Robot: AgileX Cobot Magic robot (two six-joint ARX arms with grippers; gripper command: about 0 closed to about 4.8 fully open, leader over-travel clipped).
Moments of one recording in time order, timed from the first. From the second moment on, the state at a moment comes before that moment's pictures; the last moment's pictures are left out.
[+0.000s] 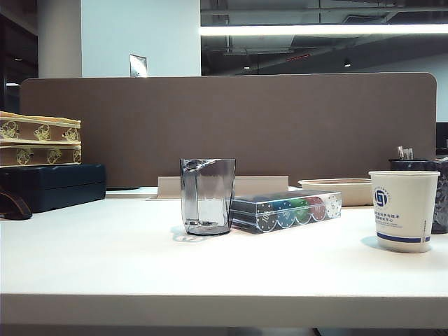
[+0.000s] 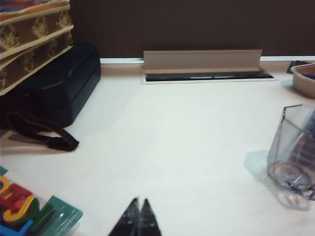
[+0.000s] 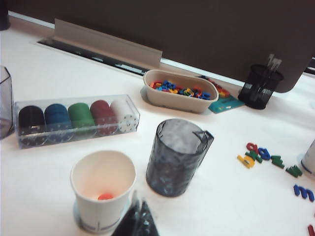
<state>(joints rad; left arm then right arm) -0.19 0.31 0.14 0.08 -0.03 0.01 0.17 0.11 0.36 -0.38 -0.02 -0.21</state>
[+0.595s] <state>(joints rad) -0.19 0.30 0.07 0.16 -0.06 0.03 0.17 0.11 0.23 -0.22 0.12 -0.21</state>
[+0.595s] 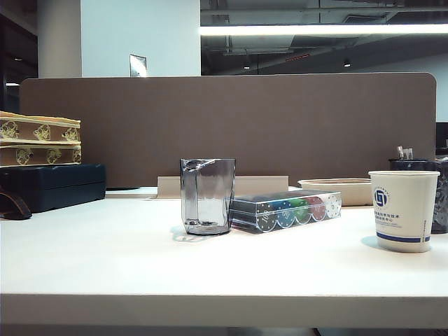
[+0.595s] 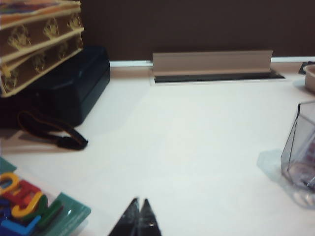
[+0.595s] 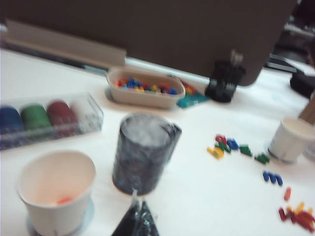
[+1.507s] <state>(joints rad) -0.19 0.30 0.00 0.21 -0.09 0.03 0.17 0.11 0.05 -0.07 0.13 -0.15</state>
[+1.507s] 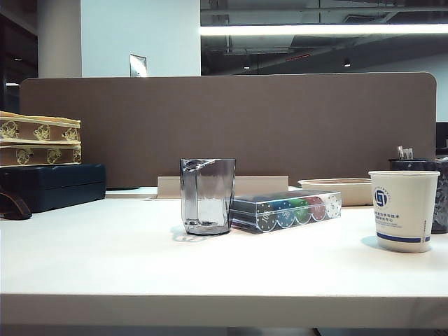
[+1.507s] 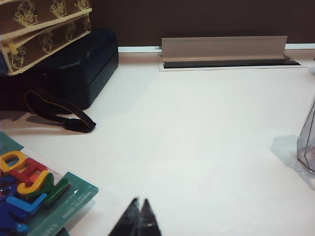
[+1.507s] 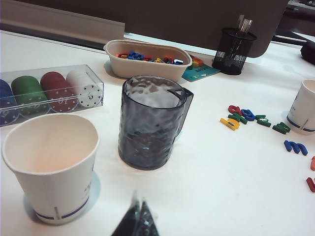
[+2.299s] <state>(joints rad) -0.19 0.30 0.00 0.17 -0.09 0.03 0.17 0.11 0.01 -0.03 0.14 -0.13</state>
